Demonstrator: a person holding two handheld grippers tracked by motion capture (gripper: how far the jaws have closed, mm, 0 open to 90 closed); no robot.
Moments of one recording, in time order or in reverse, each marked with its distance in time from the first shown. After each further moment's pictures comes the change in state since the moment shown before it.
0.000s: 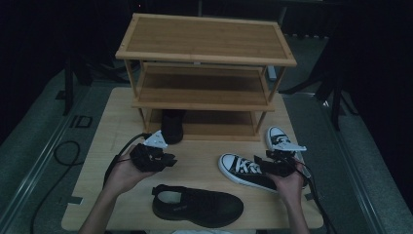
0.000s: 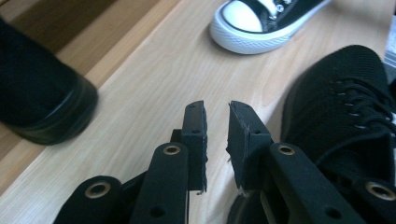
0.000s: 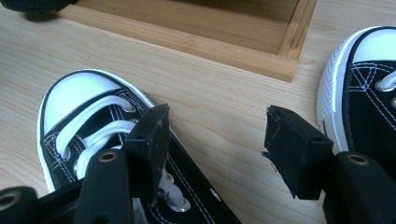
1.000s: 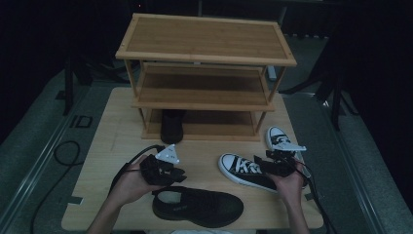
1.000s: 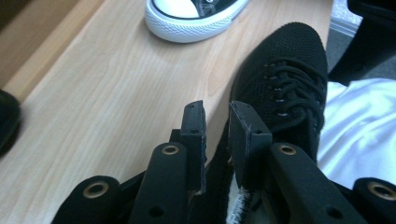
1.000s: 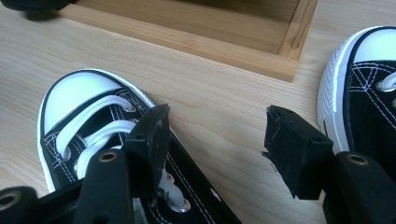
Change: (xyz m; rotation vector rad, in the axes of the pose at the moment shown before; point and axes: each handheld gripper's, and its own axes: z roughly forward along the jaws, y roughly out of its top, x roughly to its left) left arm -0.035 0.005 0.012 0.070 -0.113 0.091; right arm 0.000 0.000 0.000 0.001 0.002 -0.001
